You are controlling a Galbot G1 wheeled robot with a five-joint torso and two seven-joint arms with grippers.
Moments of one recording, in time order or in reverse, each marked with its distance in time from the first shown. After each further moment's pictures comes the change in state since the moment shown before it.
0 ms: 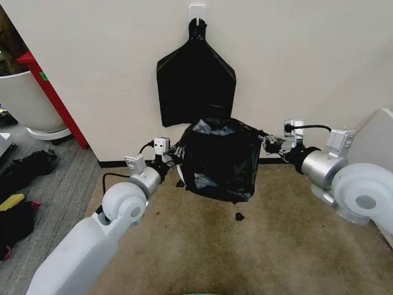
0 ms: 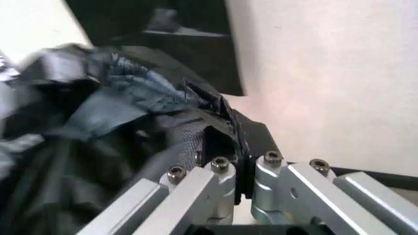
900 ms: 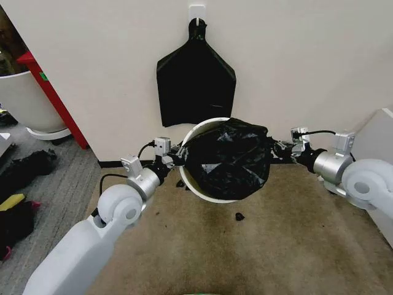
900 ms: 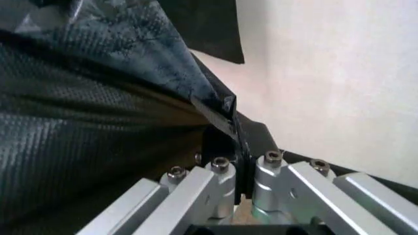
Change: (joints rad) left arm 0.031 0.008 -0.028 -0.014 -0.043 -0.063 0.143; right arm -0.036 -0.064 -0.027 -0.301 -0.208 0.030 -0.523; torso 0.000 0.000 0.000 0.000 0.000
